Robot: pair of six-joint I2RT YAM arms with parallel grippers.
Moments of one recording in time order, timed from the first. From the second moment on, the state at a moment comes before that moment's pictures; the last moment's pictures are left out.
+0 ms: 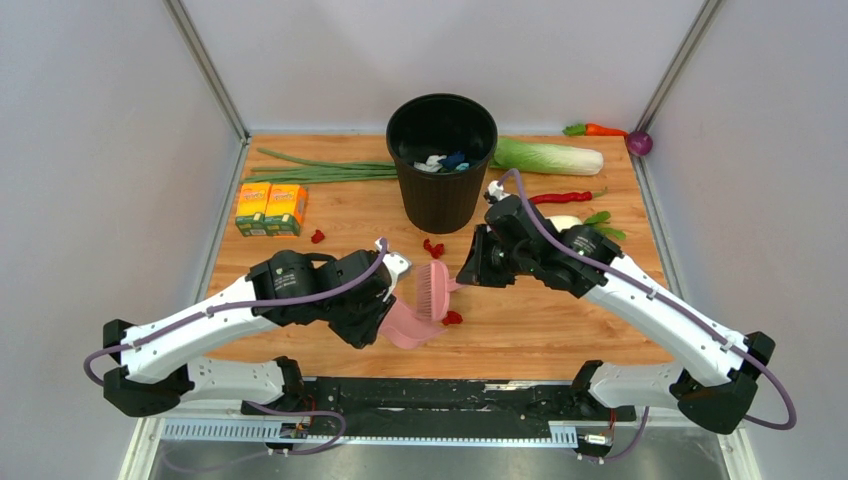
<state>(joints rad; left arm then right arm) -1.20 1.10 1.32 -1.36 -0.09 -0.49 0.91 1.20 1.34 -0.96 0.01 0.86</state>
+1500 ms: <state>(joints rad) -1.37 1.20 0.90 -0.99 -0.21 -0.49 0.85 1.32 1.27 -1.06 0.21 0.63</state>
